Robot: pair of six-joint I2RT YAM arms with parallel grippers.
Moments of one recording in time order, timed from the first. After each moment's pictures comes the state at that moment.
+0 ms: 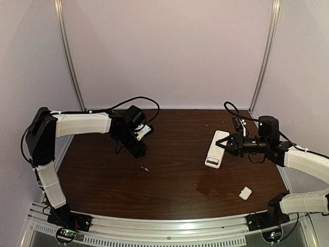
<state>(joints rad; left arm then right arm) -0.72 1.89 1.37 -0.67 -0.11 0.05 0.33 1.05 0.56 0.07 -0.80 0.83</state>
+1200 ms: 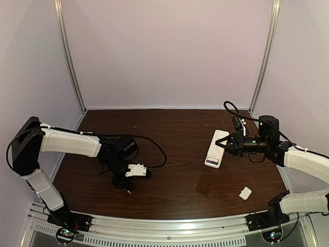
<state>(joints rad) -0.83 1.65 0.95 -0.67 0.14 0.71 0.33 1.05 0.56 0.10 -0.83 0.84</state>
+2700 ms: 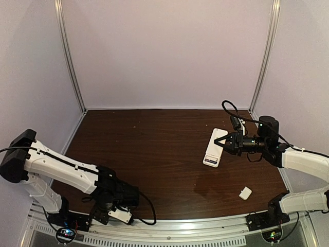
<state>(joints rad) -1.38 1.55 0.82 -1.13 -0.11 0.48 0.32 1.09 0.53 0.26 -0.89 0.89</state>
